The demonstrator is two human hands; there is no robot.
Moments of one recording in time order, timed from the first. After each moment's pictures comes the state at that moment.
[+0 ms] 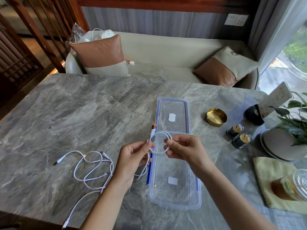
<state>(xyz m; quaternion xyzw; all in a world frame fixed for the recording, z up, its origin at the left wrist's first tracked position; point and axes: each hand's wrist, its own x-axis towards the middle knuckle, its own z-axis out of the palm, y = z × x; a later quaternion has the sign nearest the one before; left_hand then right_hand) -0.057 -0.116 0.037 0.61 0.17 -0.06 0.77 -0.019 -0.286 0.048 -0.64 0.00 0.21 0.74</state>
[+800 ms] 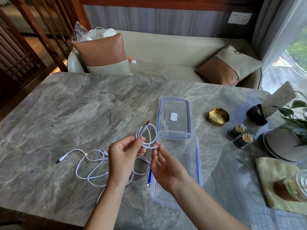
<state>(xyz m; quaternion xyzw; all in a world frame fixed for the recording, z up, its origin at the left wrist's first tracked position) -0.057 -0.104 0.039 0.66 0.16 0.11 0.73 -0.048 -0.223 0.040 -0.22 0.34 0.29 0.87</state>
